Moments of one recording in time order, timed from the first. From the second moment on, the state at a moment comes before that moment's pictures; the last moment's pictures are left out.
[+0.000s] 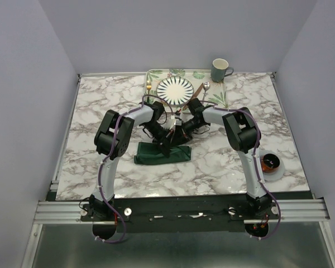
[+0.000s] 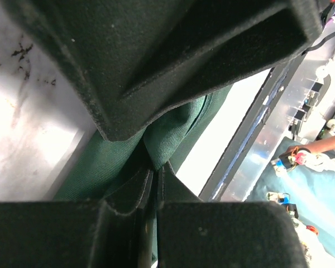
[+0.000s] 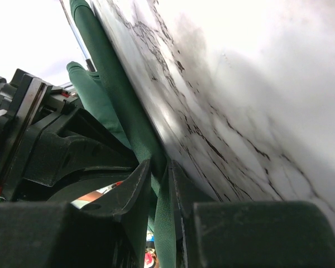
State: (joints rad) left arm -0.46 2.18 1.52 -1.00 0.86 0.28; right arm 0.47 2.35 1.57 -0.54 -1.07 0.32
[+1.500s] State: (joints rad) left arm -0.51 2.12 1.47 -0.92 0.78 0.30; right arm 0.47 2.36 1.59 -0.60 -1.14 0.21
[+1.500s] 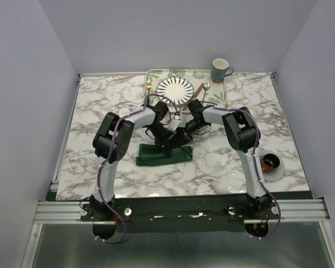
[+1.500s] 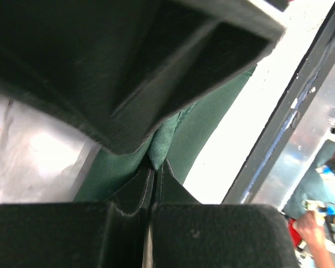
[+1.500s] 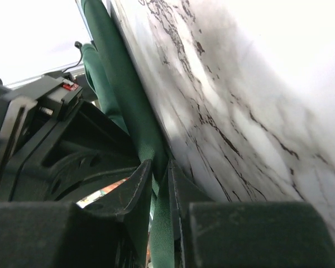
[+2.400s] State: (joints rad) left arm -0.55 2.10 1.47 -0.82 0.75 0.35; right arm 0.46 2.36 1.63 -0.65 -1.09 0.15
